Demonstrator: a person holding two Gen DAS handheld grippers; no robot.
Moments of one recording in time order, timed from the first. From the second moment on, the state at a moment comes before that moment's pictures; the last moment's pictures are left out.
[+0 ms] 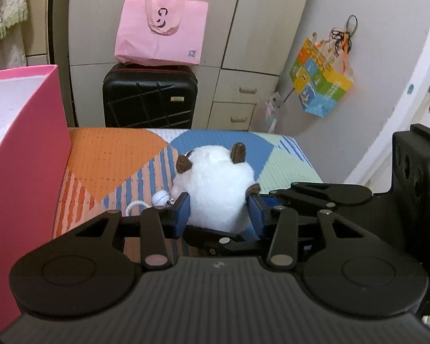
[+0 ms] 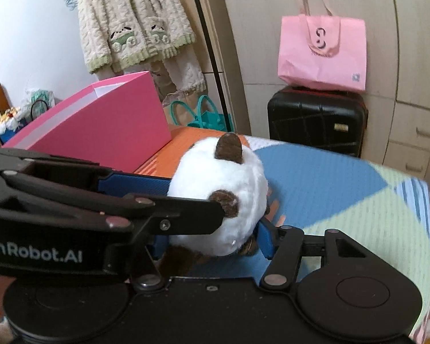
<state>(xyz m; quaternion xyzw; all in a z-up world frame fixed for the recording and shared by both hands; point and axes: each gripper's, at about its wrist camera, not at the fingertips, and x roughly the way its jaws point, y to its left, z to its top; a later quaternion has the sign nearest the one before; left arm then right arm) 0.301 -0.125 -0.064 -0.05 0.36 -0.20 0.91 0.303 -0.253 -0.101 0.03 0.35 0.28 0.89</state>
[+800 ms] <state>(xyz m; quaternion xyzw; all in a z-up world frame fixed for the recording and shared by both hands) 0.216 -0.098 -0.034 -0.03 0.38 -0.28 0.88 0.192 -0.239 -0.068 0.02 0.34 0.24 0.91</state>
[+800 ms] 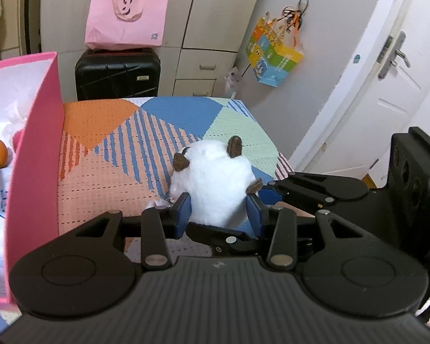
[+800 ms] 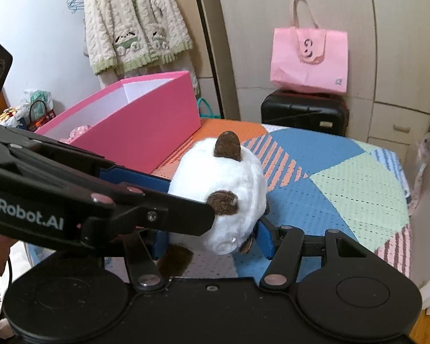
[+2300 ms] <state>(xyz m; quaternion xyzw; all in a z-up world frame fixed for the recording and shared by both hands) 0.201 0.103 0.015 -0.11 0.28 -0.17 0.94 0.243 -0.045 -0.003 -0.04 0.28 0.40 0.87</state>
